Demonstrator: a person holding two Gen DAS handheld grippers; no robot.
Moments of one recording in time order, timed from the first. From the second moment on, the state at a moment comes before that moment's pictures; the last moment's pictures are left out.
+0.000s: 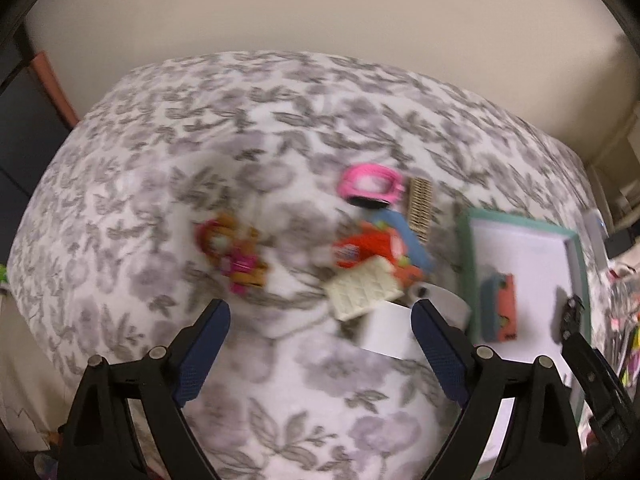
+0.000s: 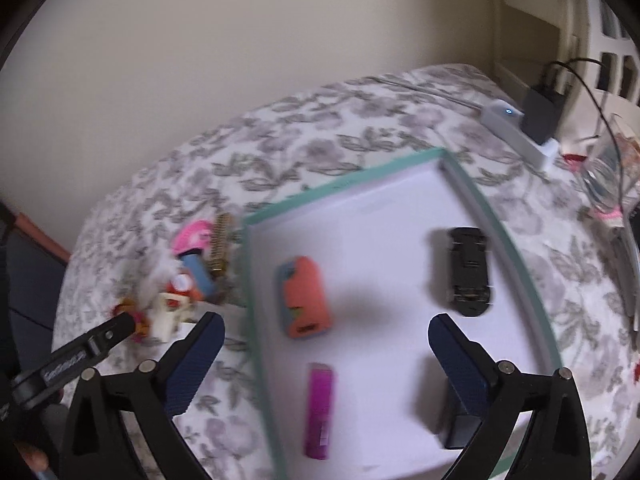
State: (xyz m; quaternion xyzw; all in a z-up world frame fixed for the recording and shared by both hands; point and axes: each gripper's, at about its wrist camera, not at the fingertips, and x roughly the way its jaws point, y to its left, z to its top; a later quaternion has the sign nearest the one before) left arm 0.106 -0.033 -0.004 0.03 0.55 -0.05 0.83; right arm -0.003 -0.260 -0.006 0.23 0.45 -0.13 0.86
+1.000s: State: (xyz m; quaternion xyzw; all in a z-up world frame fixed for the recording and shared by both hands) left arm 0.160 0.078 -0.040 -0.08 0.58 0.03 0.81; right arm 0.060 -0.143 -0.062 0.14 0.54 -0.03 0.83
